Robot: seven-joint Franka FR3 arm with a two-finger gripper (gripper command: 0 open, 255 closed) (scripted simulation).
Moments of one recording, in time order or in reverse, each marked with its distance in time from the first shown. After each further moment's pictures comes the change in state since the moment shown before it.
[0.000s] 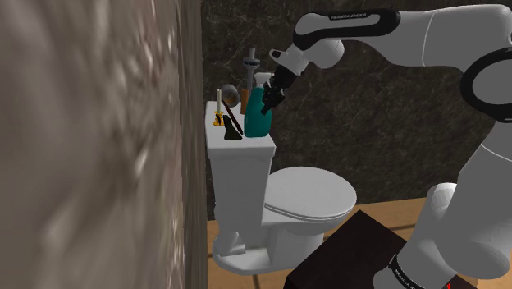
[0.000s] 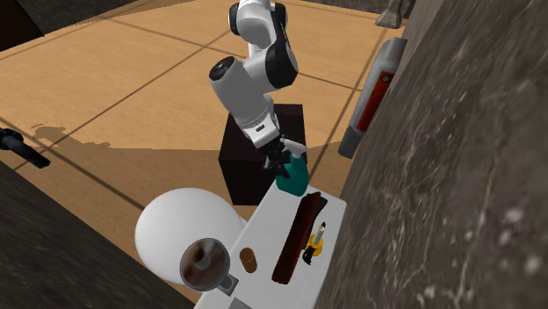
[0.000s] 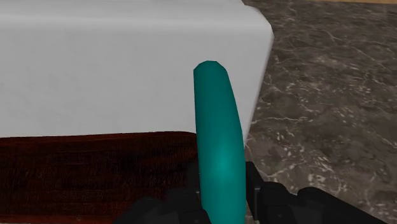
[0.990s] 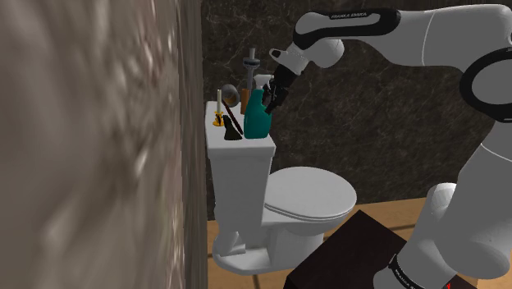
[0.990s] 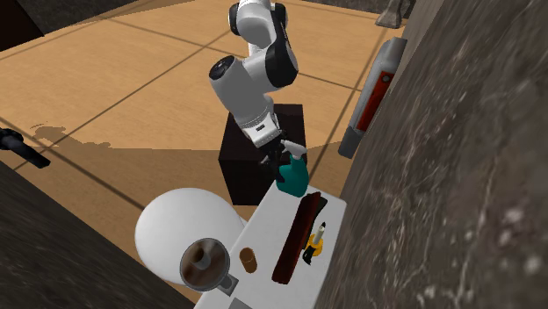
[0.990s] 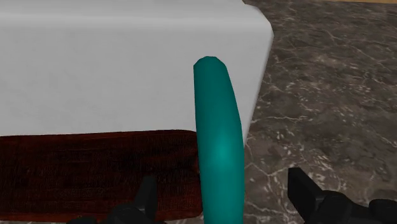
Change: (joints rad) arm 0.000 0.002 0.000 0.007 0.000 -0.005 0.003
